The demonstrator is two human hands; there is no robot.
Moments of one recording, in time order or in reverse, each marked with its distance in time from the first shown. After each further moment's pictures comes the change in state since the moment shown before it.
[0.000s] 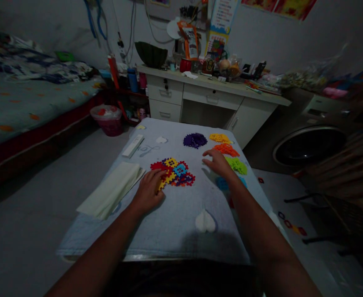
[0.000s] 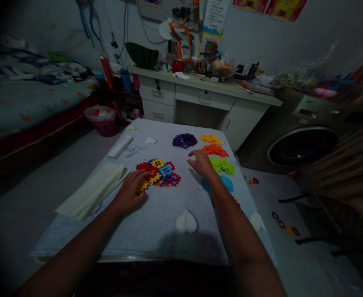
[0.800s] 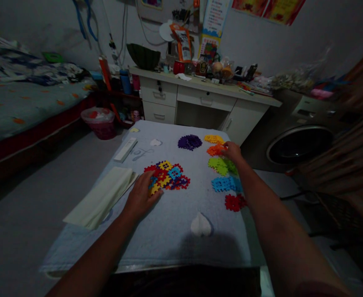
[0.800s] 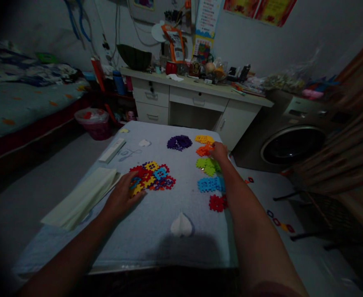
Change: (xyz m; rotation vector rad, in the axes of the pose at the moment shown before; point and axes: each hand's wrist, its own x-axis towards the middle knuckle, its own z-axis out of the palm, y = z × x) left_hand 0.000 -0.002 0.004 0.002 0.082 -0.099; right_hand 0.037 0.102 -0.047 -0.372 0.109 0.478
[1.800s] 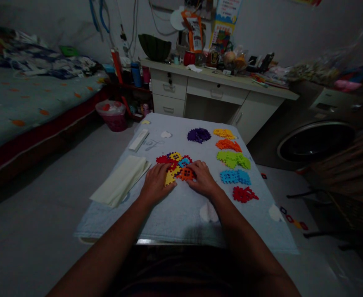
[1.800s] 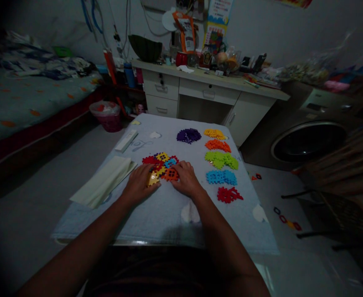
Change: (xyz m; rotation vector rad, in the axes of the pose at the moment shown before) left_hand -0.004 0.008 0.000 0.121 -0.069 0.057; right_hand -0.186 -0.133 0.031 0.415 -0.184 -0.649
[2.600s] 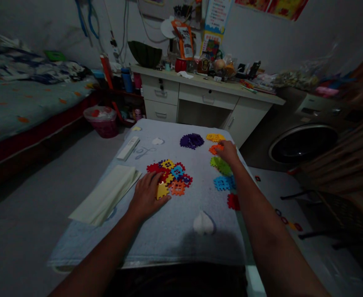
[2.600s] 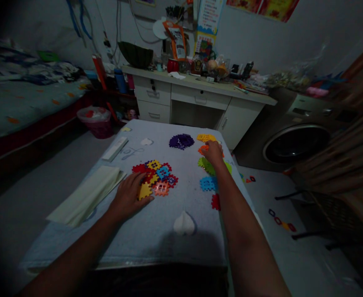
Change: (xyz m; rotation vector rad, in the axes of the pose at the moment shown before) left_hand -0.001 -0.006 0.006 0.039 -0.022 0.002; right_hand 0.064 0.124 -0.106 -0.282 0.231 0.572
